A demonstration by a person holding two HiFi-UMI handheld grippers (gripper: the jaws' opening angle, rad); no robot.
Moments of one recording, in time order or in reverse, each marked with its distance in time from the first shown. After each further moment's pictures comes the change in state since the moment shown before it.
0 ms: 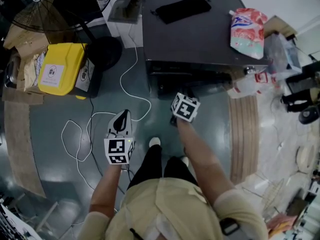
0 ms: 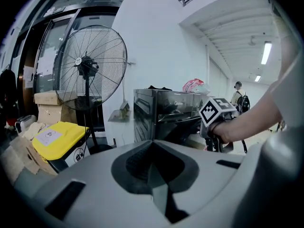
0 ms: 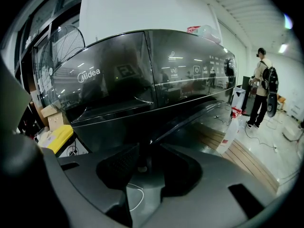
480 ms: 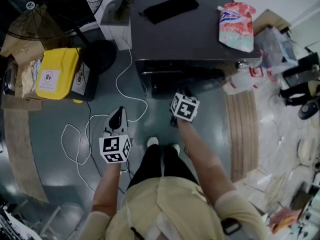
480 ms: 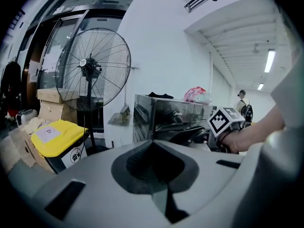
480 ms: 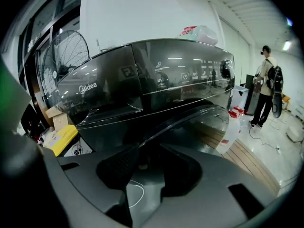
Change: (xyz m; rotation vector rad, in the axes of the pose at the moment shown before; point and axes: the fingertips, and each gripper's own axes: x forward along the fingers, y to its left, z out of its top) left arm 0.000 -0.008 0.025 -0.069 -0.062 0.011; right arm -0.017 -0.020 0.004 -0.007 0.018 0.045
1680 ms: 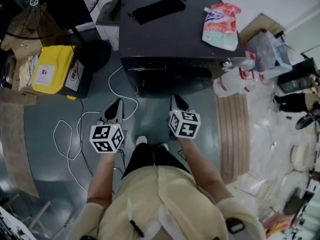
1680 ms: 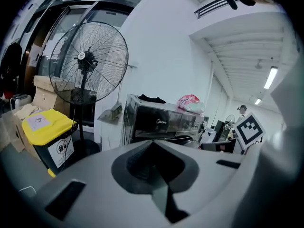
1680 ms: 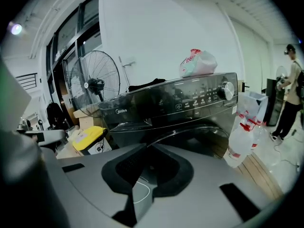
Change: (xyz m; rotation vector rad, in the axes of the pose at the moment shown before) left arm 0.003 -0.068 0.029 -0.110 0.000 -0.083; right arm -0.101 -0.024 0.010 -0.090 -0.095 0.274
